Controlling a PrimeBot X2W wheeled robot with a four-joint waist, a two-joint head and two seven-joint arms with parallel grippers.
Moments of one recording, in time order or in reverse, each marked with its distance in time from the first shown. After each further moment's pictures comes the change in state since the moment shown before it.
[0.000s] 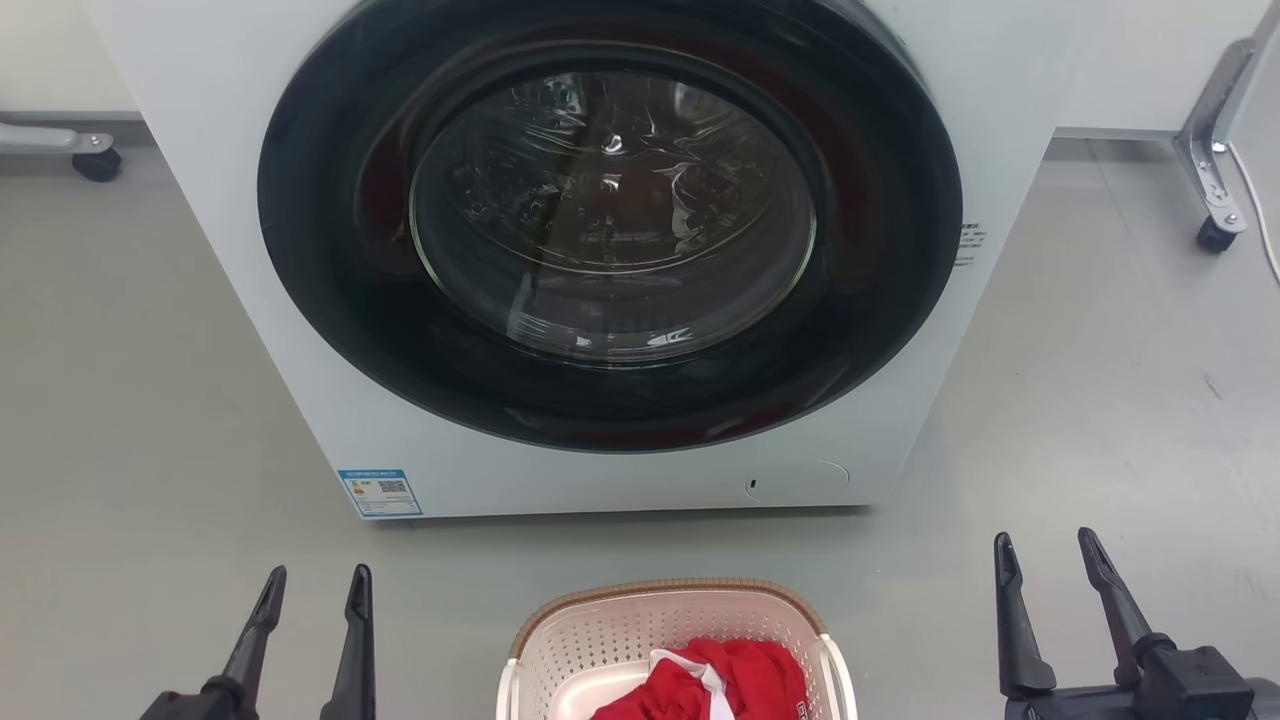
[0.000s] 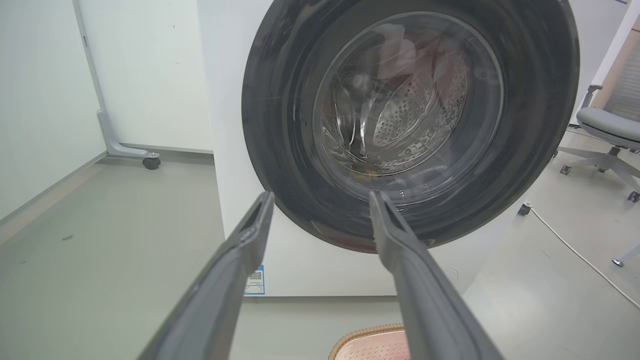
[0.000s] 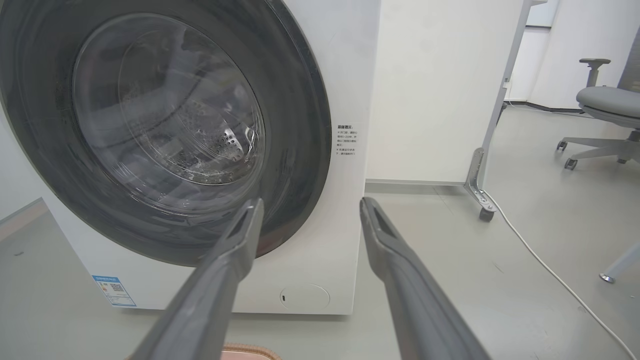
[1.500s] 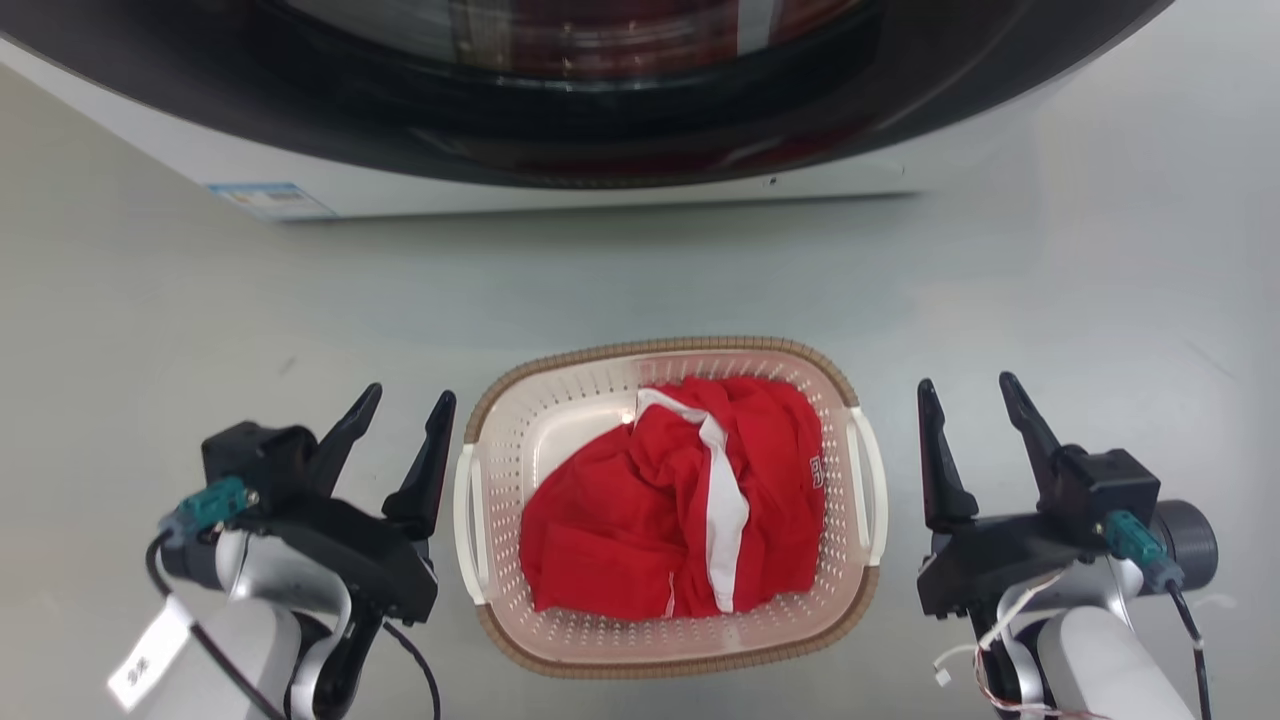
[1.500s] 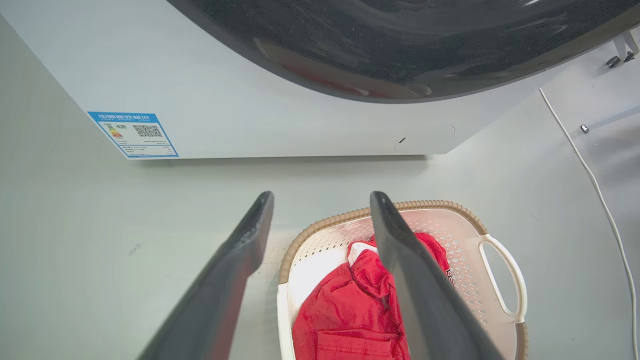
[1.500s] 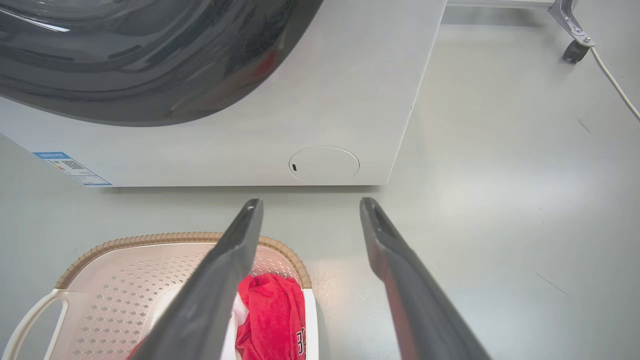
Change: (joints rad) left arm -0.443 -0.039 -0.075 0.275 -0.107 -0.180 0.246; right arm -0.345 0.052 0.056 0.180 -0.007 0.002 0.131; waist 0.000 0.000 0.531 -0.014
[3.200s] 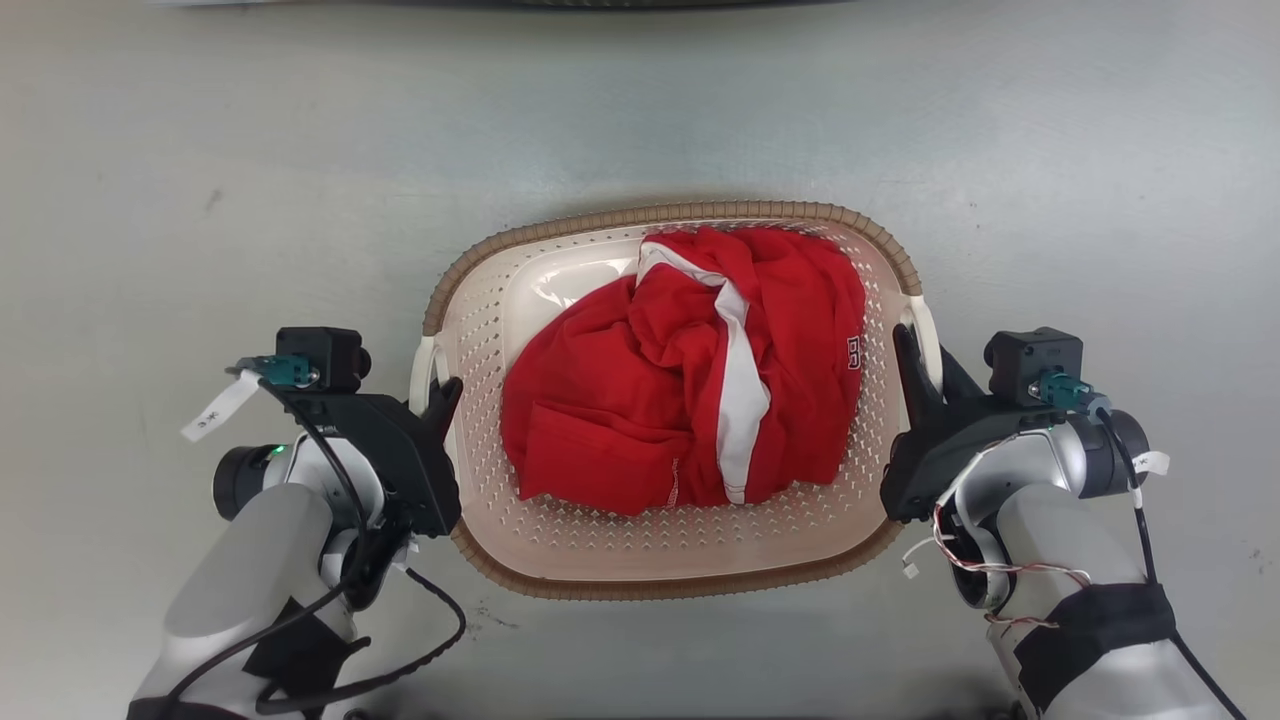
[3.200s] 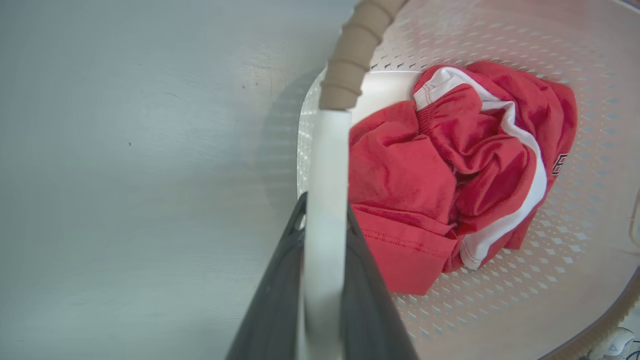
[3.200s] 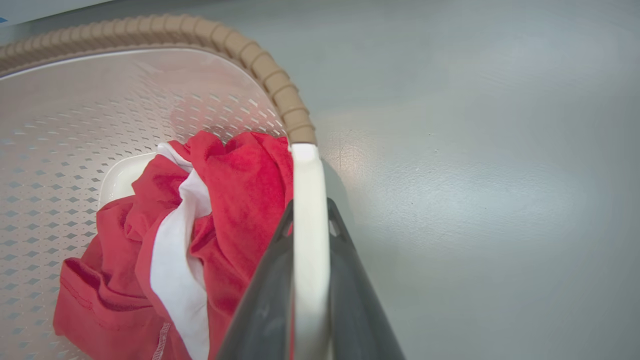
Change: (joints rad) left arm -0.364 -0.074 -0.167 0.576 -0.191 -0.075 0.154; right arm -0.336 0.023 0.066 0.465 0.107 0.071 0.071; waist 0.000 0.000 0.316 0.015
